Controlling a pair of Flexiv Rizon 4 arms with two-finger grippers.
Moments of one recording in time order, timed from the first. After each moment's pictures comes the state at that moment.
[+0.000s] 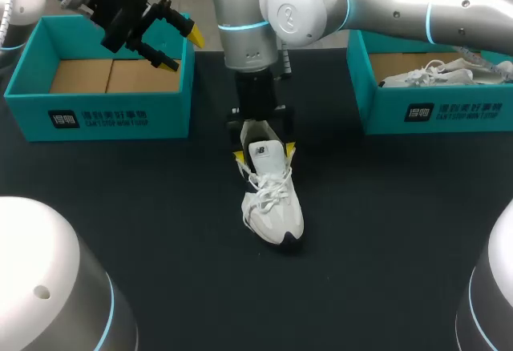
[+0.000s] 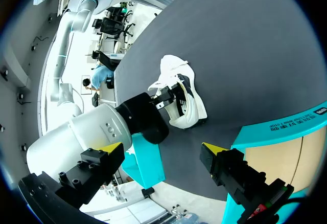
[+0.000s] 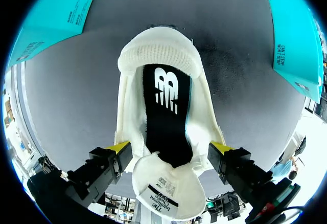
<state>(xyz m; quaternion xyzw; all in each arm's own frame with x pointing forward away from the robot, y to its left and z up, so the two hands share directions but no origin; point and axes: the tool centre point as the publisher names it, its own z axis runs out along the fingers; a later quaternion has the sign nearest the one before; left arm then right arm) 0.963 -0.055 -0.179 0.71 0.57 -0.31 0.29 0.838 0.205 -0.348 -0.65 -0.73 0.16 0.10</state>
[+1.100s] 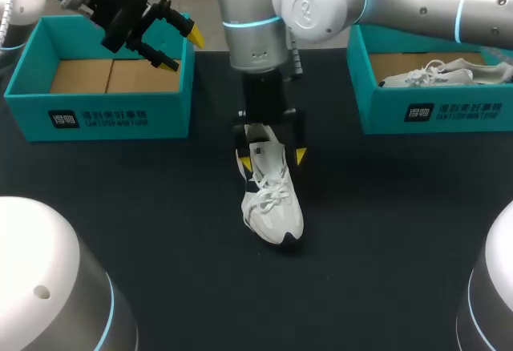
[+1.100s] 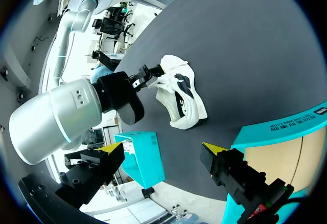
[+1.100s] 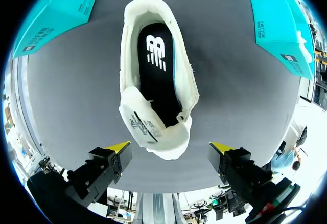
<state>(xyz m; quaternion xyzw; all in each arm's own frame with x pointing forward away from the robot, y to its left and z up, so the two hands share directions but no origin) 0.963 -0.055 -0.179 0.71 0.57 -0.31 0.29 0.782 0.192 -0.304 -0.67 -0.72 0.17 0.09</state>
